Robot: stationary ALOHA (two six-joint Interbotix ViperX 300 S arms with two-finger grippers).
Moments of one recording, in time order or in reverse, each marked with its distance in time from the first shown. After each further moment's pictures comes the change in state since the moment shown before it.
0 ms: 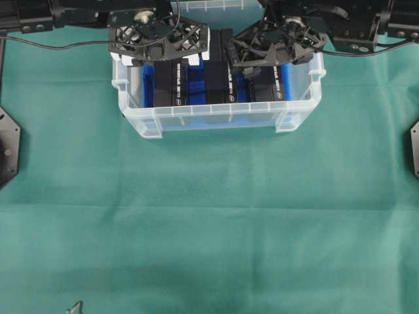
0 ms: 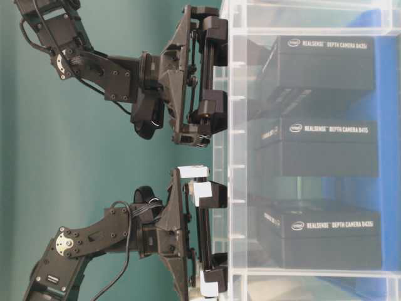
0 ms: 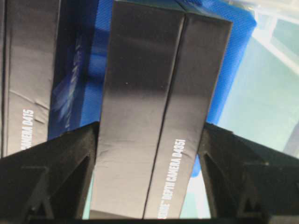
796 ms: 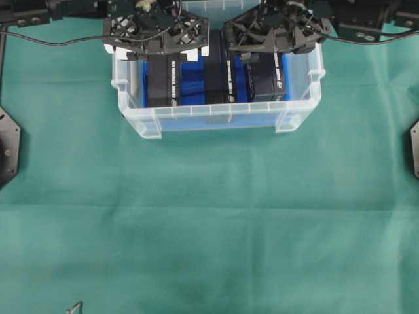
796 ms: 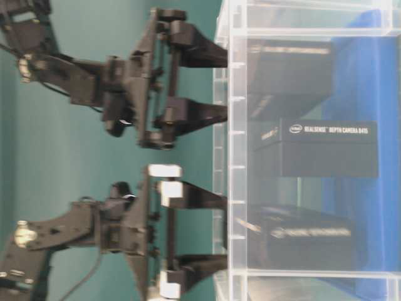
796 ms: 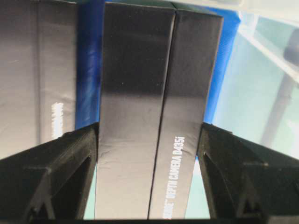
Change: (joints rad) left arm -0.012 -0.023 -0.146 -0.002 0.175 -0.002; right arm -0.002 -0.037 -0.118 -0.025 0.127 0.072
